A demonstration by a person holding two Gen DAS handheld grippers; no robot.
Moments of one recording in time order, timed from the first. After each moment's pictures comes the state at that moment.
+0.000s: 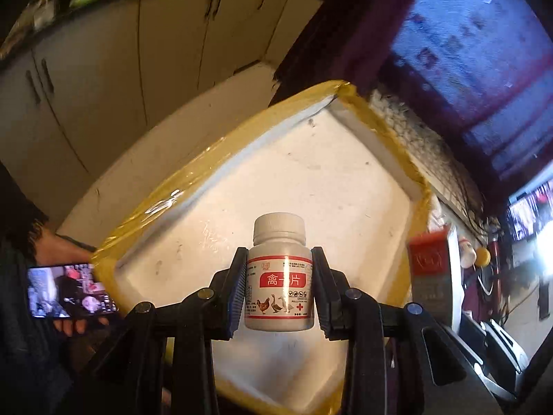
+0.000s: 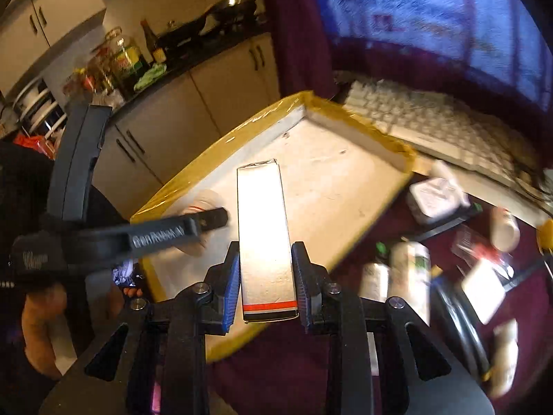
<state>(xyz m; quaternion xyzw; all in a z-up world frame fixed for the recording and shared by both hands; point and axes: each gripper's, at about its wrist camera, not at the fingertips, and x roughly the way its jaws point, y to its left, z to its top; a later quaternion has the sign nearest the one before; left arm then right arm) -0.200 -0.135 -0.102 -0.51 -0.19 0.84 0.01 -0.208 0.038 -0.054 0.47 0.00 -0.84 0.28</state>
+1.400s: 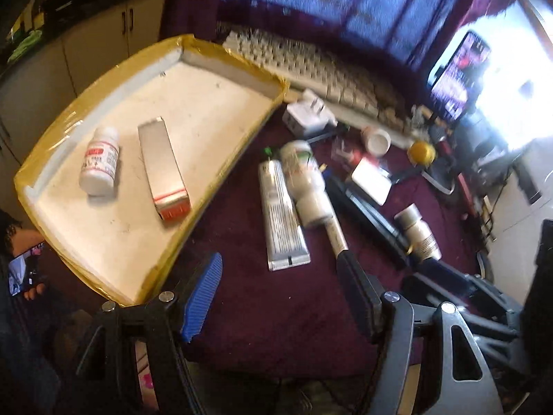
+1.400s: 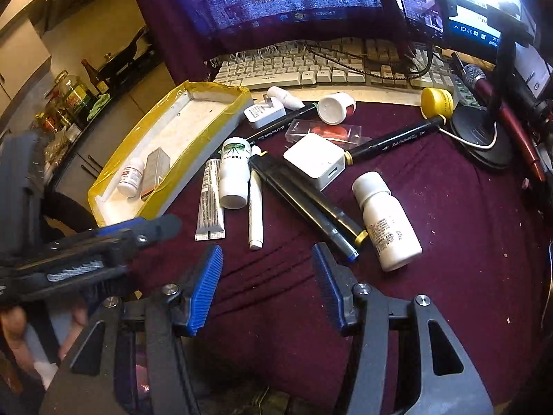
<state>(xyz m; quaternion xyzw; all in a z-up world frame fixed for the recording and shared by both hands) -0.117 0.024 -0.080 -0.52 -0.08 0.84 0.11 -0.122 0.229 -0.056 0.47 -0.07 -0.86 0.18</state>
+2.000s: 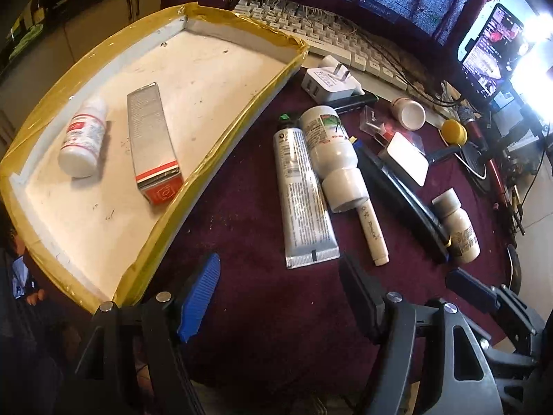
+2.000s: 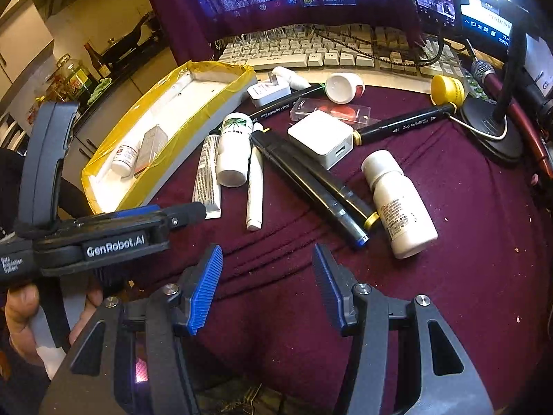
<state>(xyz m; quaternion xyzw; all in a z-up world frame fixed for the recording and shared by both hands) -0.124 0.034 -0.114 -0.55 -0.07 0.83 0.09 -0.116 0.225 -0.078 0.48 -0.06 -0.85 0.18</state>
